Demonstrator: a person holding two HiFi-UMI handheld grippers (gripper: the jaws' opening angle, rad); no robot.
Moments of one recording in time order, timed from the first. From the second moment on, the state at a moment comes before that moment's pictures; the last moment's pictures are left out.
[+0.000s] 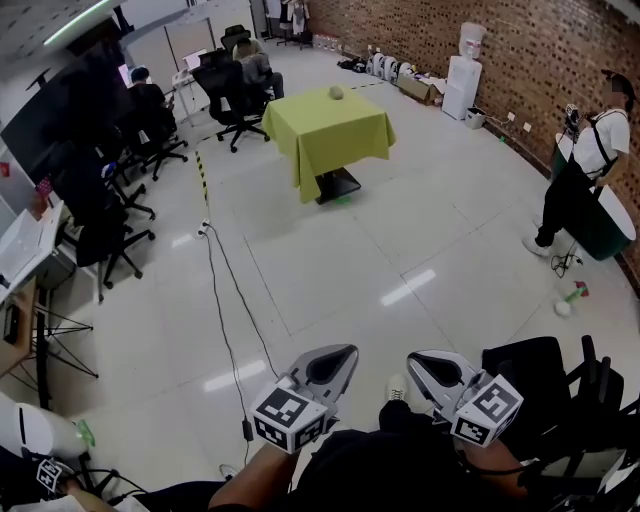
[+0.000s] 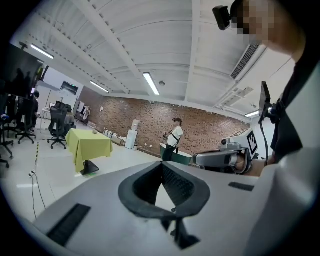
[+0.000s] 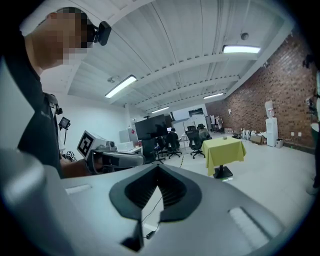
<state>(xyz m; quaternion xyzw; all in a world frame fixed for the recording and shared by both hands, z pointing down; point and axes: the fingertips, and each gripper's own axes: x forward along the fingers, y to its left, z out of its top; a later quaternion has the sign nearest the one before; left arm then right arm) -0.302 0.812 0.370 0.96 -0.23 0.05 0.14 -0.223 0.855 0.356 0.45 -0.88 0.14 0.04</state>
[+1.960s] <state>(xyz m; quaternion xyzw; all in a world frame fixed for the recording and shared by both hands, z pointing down) -0.091 0.431 0.387 0.95 -0.26 0.08 0.15 -0.019 0.476 0.389 0.44 -0.88 0.18 0.03</state>
